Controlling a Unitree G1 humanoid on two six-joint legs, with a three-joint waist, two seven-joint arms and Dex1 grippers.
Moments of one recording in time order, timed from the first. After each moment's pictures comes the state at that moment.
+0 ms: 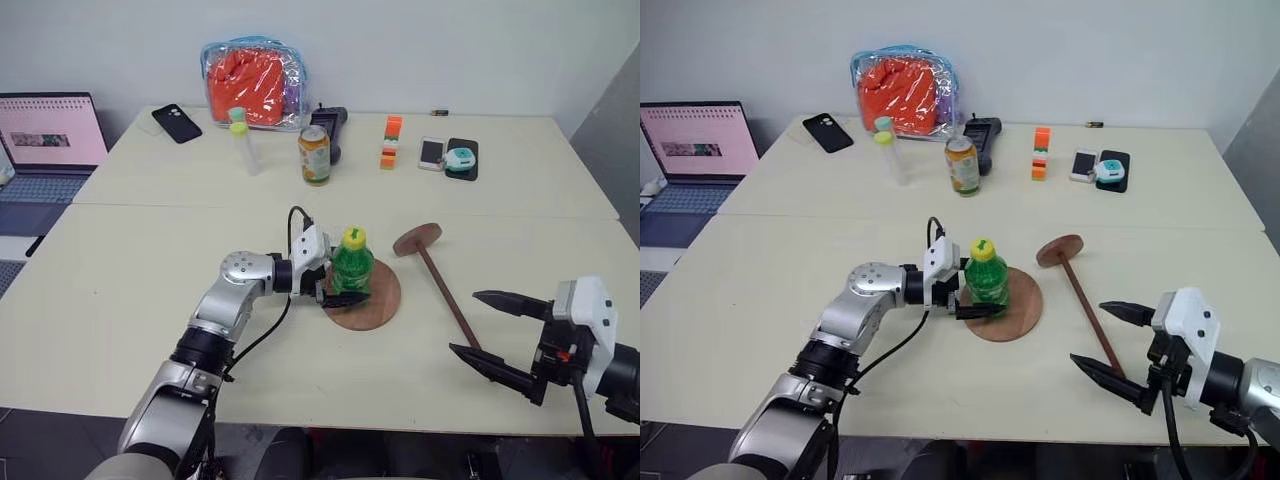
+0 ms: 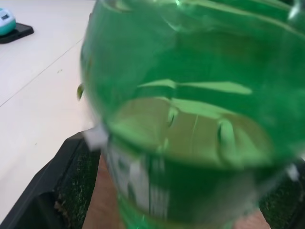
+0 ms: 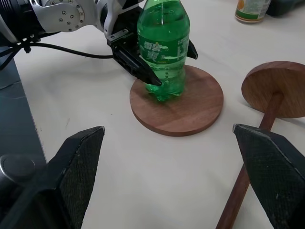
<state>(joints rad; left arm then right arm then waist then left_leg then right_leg) -0.59 0.37 -0.23 0.31 -0.24 0.10 -1.17 0.36 -0.87 -0.55 -0.88 0.86 0.70 0.75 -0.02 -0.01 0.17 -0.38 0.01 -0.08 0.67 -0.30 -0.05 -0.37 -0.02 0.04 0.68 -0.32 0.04</state>
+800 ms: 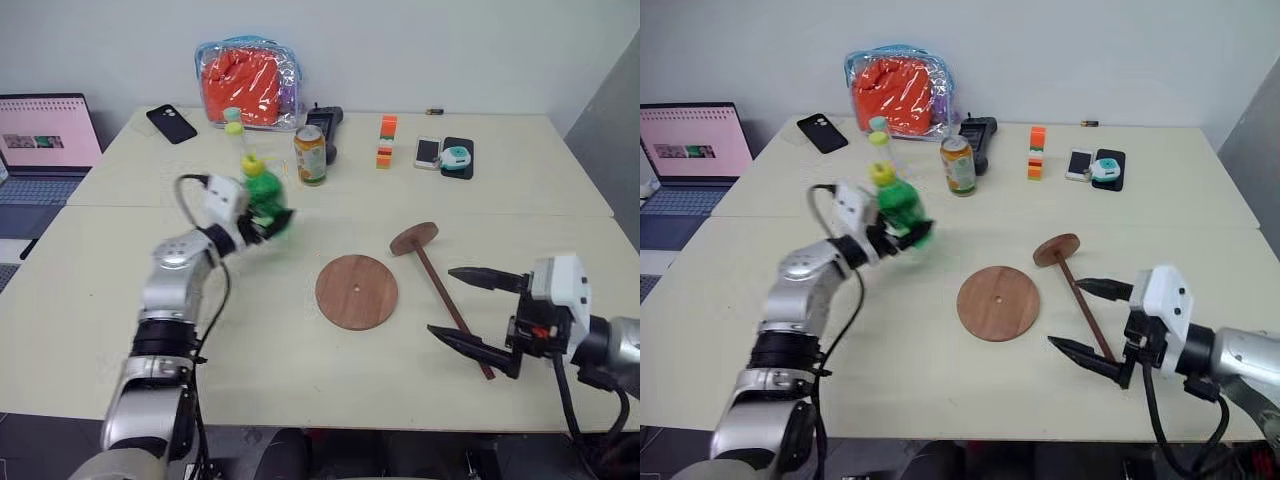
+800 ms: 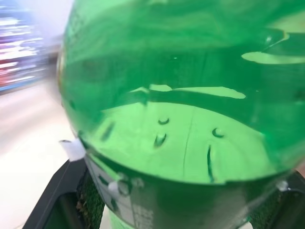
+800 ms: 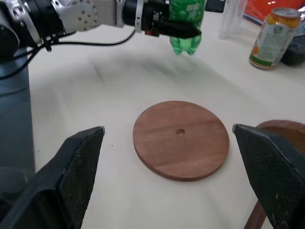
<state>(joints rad) -0.65 0.51 0.18 0.53 -0.22 0.10 -0.59 -0.02 -0.86 -0.25 -0.76 0.79 0.62 0.76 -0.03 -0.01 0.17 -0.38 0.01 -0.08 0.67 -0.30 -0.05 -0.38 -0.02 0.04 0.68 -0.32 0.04</state>
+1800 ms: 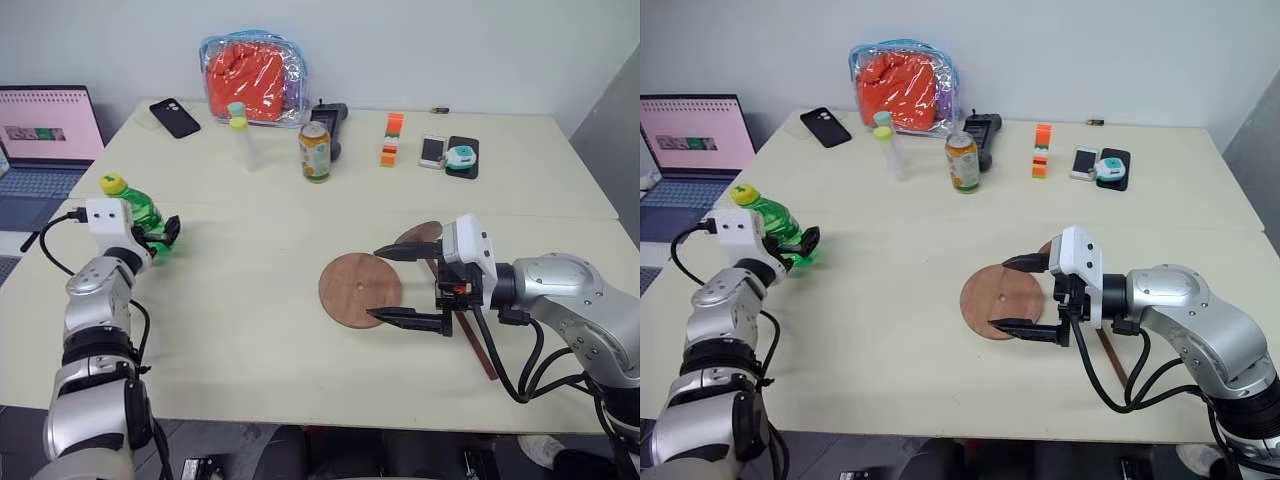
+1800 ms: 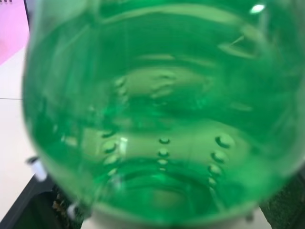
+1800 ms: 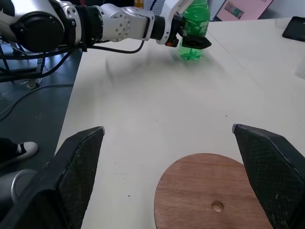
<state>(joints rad) -0.60 0.64 0.34 0.81 -0.24 0.04 -0.43 -0.42 -0.76 0.10 -0.57 0.69 0.66 0.89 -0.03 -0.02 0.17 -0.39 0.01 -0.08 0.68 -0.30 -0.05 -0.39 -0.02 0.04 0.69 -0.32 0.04</state>
